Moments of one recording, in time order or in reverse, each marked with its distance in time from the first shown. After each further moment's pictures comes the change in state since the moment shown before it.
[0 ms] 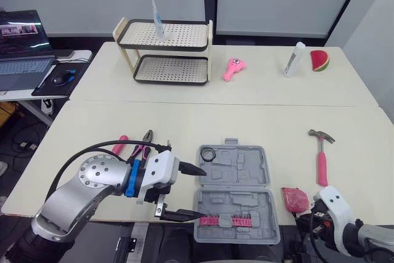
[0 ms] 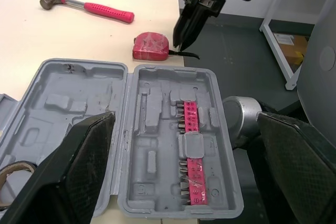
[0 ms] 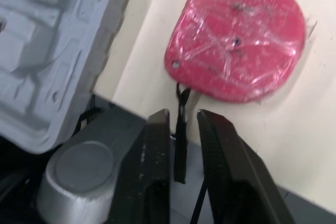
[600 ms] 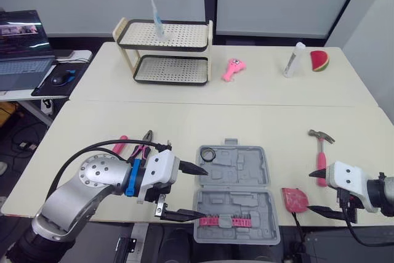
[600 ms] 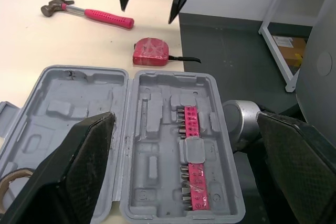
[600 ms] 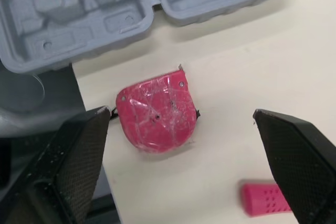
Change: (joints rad) left arm -0.010 -0.007 0.004 -0.004 -0.008 0.001 -0.003; right arm -0.288 -0.399 0.177 0.464 -0.326 -0.963 0.572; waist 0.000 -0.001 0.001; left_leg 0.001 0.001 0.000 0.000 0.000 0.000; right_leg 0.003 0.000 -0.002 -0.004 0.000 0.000
